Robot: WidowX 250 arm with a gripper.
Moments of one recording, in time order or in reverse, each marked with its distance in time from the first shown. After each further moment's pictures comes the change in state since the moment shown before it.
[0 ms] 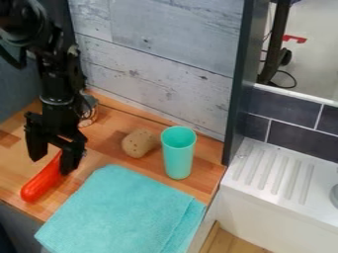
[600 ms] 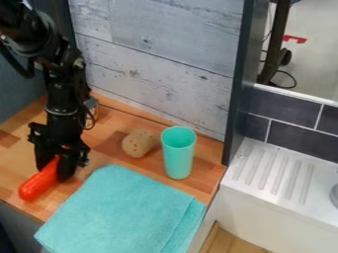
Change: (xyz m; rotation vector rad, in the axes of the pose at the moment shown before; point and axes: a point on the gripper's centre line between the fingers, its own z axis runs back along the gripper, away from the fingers) arm 0.001 -0.003 -0.016 -0.007 0.043 -0.011
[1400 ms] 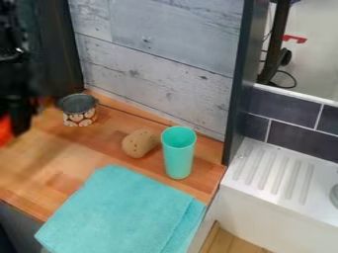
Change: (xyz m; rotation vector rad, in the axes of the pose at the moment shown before) arm -0.017 0.078 0.052 -0.078 -0.062 0.146
